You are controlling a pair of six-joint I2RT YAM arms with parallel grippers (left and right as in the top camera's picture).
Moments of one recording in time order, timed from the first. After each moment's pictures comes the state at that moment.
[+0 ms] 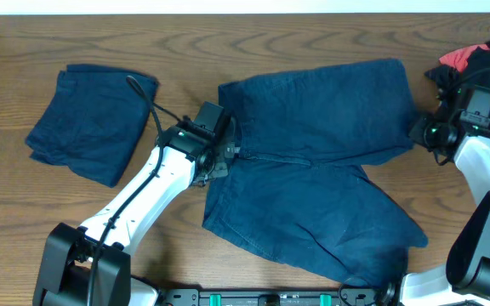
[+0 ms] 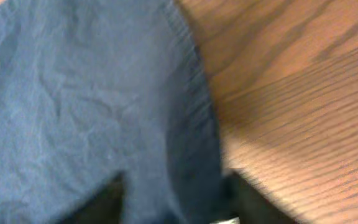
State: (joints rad) left arm -0.44 1.57 1.05 -0.83 -0.07 -0.56; right arm -0.30 1.68 1.00 -0.39 -0.19 0.21
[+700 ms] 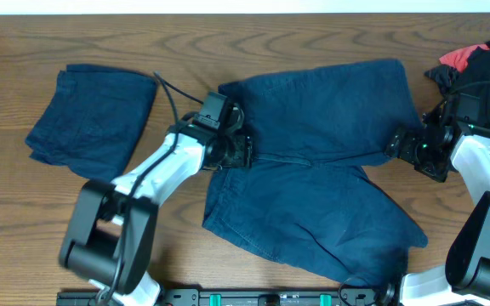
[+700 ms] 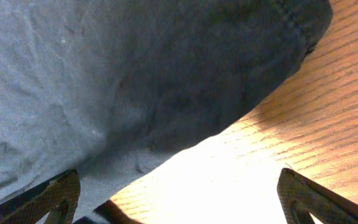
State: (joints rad) left arm -0.41 1.78 1.05 -0.49 0.31 -0.35; right arm -0.28 1.68 1.00 -0.67 -0.17 0.20
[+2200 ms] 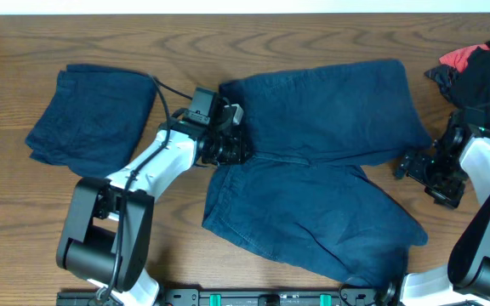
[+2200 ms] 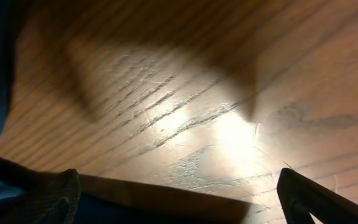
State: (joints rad) left arm -0.36 1.78 1.05 -0.47 0.49 -0.34; right arm -0.35 1.68 1.00 -0.92 -0.02 0.28
